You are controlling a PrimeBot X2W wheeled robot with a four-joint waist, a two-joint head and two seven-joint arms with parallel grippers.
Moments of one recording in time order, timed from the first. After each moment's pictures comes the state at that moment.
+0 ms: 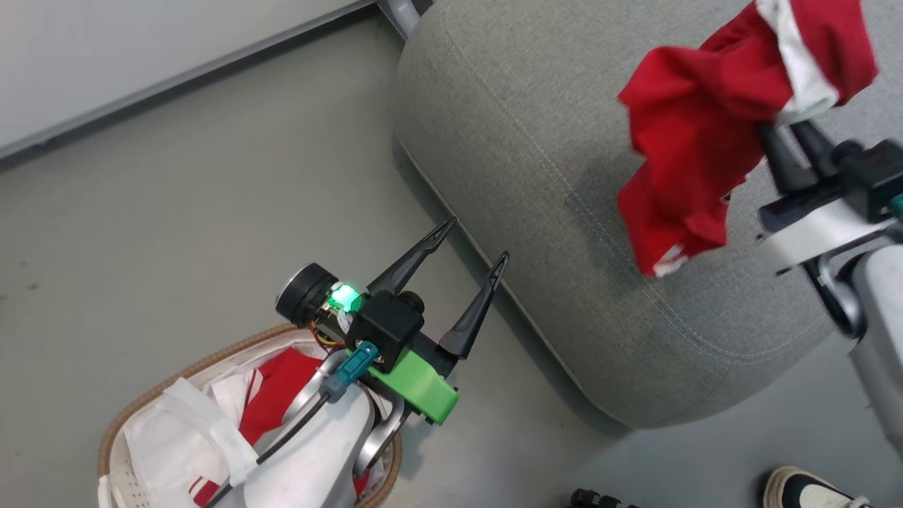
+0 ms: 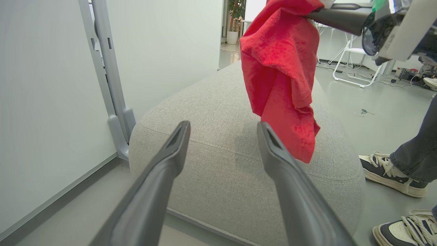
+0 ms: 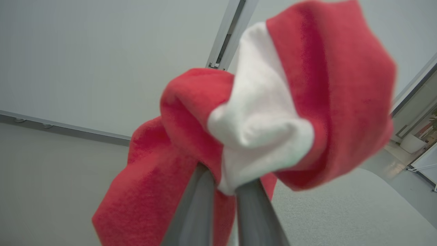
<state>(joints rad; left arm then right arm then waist) -0.46 0.13 -0.67 0.28 -0.23 -0.13 -0.26 -0.55 -0.39 0.20 0.23 0.17 0.13 -0.26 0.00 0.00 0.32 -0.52</state>
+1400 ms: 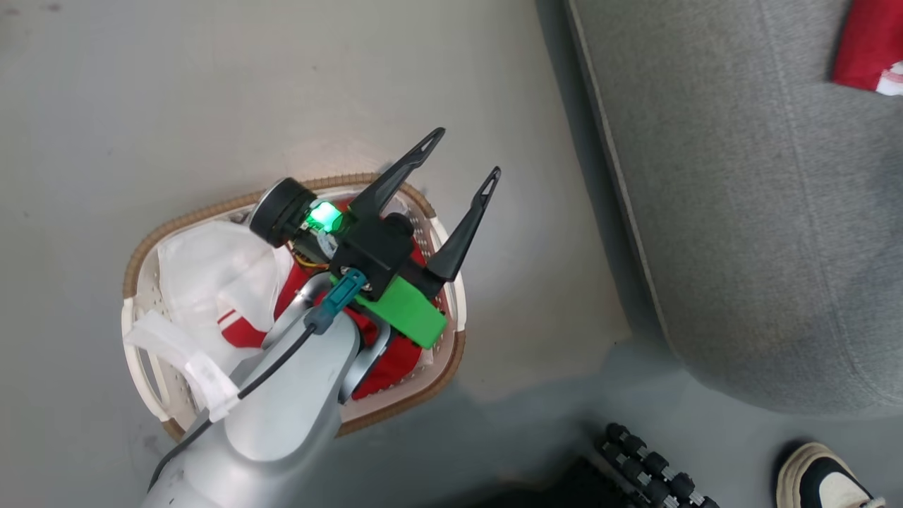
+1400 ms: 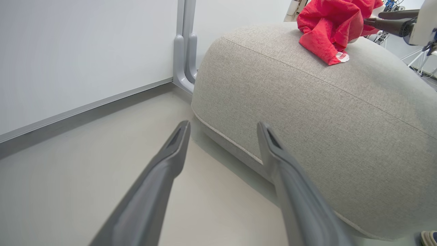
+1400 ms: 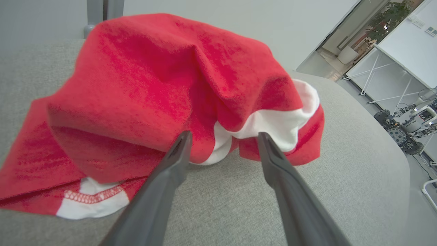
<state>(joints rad) -0.65 0.14 -0.67 0.32 -0.22 -0.13 -0.26 -0.75 -0.36 -0.46 0.64 -0.02 0.13 -0.26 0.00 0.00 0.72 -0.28</state>
